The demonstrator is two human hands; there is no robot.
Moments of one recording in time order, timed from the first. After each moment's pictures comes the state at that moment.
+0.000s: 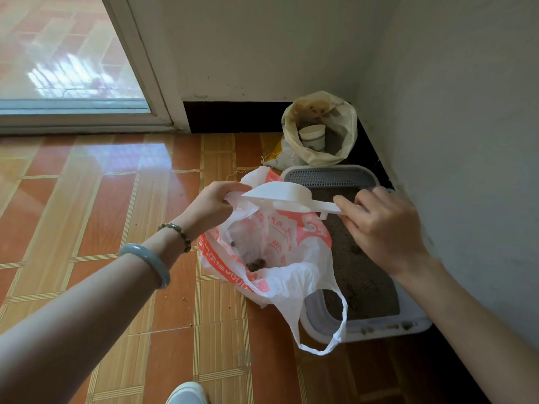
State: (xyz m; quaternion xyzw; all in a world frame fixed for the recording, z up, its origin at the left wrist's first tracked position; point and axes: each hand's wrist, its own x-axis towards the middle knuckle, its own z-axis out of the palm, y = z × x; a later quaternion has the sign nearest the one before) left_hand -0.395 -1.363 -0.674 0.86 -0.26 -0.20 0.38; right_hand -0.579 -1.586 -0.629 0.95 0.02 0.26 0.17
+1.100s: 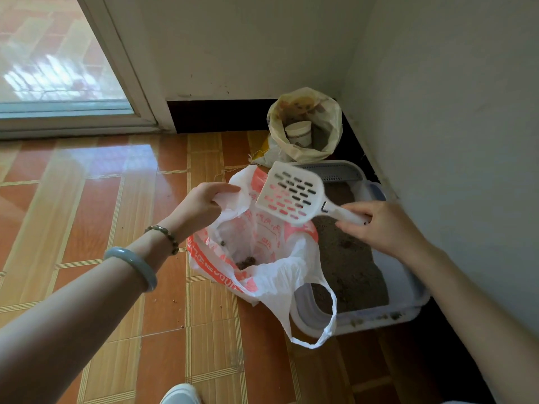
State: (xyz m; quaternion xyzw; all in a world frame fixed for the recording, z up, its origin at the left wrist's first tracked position) left_hand -0.403 -1.367 -0.672 0.87 -0.25 -0.22 0.38; right_hand -0.597 -1.609 -0.626 0.93 -0.23 0.00 -0.28
